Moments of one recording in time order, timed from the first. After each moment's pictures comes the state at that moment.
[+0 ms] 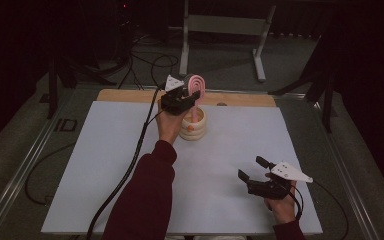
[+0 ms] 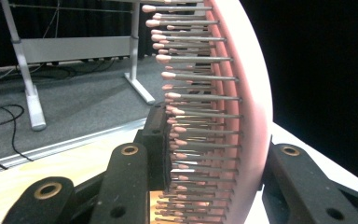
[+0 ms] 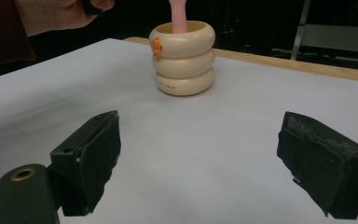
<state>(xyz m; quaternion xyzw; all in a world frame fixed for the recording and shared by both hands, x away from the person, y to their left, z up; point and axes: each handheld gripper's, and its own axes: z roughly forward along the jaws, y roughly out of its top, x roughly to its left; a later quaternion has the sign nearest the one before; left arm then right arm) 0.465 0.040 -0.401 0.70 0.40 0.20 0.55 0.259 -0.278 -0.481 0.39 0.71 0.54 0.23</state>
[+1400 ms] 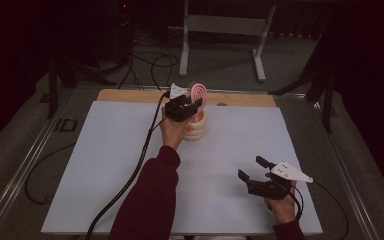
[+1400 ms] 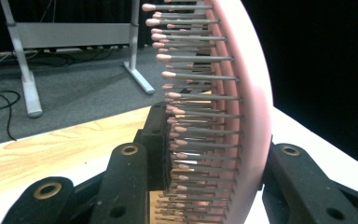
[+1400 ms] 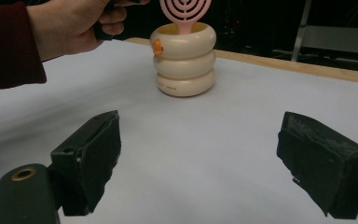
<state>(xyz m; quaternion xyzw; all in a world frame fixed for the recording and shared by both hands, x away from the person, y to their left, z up) 0.465 0.031 -0.428 0.71 0.41 0.19 0.54 0.260 -0.278 -0.481 0.38 0.71 0.54 0.23</state>
